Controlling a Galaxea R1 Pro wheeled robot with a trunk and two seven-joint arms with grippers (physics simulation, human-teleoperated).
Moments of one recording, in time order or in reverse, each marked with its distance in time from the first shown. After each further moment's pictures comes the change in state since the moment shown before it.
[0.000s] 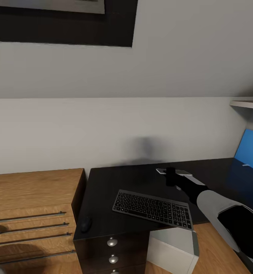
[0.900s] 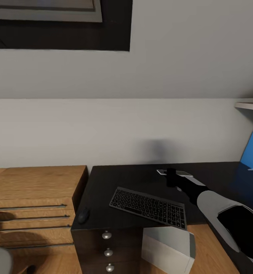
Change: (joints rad) left arm 0.001 0.000 0.000 0.002 -0.001 0.000 0.002; right arm 0.000 0.000 -0.002 0.014 0.000 -0.002 0.002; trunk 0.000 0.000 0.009
